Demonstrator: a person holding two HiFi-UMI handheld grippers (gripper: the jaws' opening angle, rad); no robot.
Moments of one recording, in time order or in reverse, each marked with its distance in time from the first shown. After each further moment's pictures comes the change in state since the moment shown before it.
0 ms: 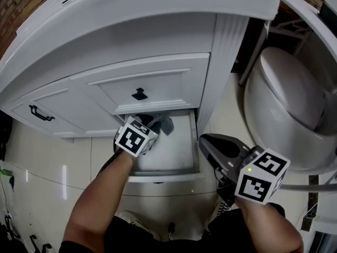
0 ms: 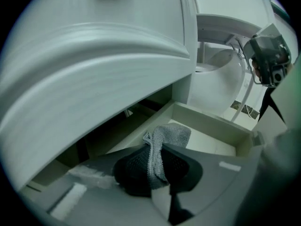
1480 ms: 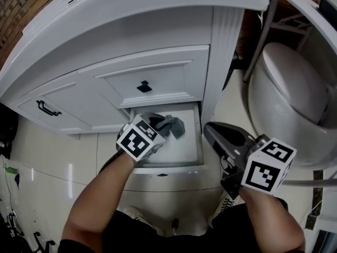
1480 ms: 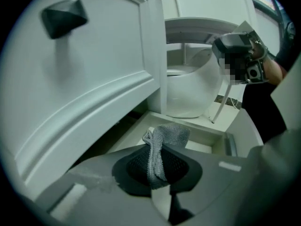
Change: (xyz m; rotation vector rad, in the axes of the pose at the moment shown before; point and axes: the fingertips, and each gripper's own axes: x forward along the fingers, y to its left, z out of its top) left arm -0.035 -0.049 0.019 0.163 -0.013 -0.090; right arm -0.008 0.006 0.013 0.036 -0.057 0.019
